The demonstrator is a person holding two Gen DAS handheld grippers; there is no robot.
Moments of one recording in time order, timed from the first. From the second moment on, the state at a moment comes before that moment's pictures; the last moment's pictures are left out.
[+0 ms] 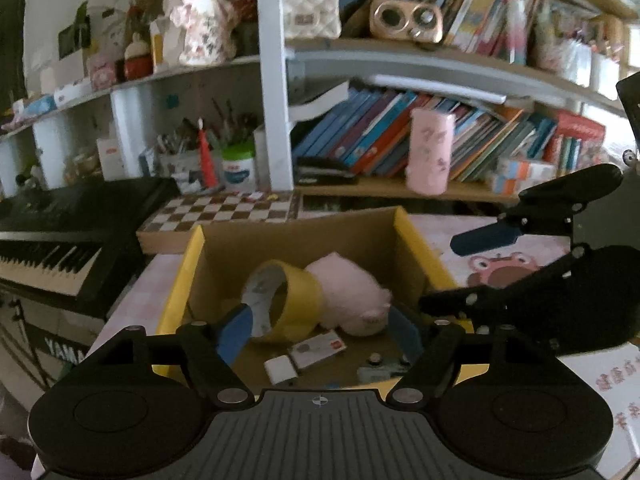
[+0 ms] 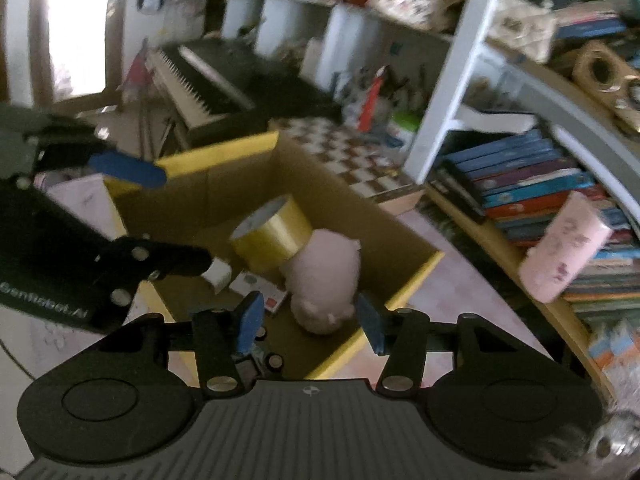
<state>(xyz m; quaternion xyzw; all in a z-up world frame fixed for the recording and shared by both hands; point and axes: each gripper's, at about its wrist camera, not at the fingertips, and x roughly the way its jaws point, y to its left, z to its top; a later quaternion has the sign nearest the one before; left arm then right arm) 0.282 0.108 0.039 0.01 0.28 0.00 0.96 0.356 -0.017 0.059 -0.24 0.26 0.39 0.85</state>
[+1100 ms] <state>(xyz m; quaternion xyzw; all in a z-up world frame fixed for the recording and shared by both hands) 0.101 0.110 0.041 -0.02 0.24 0.06 0.97 0.162 -0.102 0.046 -0.03 0.24 0.16 0.96</state>
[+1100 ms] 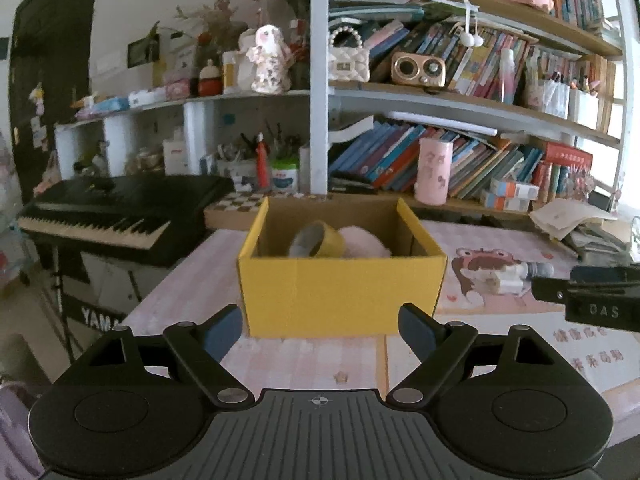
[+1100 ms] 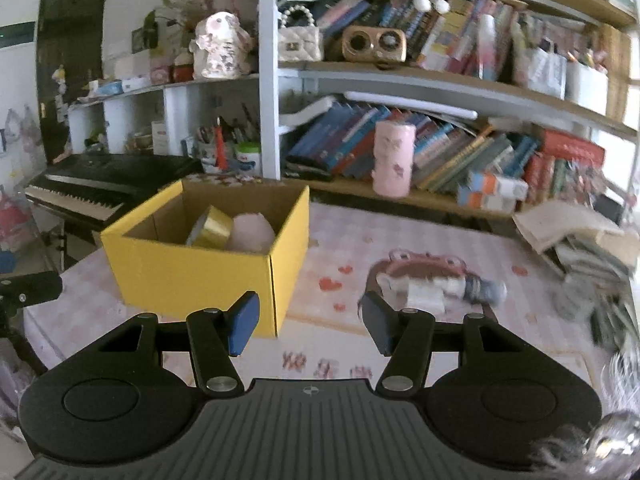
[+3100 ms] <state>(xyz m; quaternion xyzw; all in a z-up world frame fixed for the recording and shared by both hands) 0.093 0.022 -0.011 0.00 0.31 -0.11 0.94 0.072 -0.141 -0.004 -0.05 0.31 0.05 0.95</state>
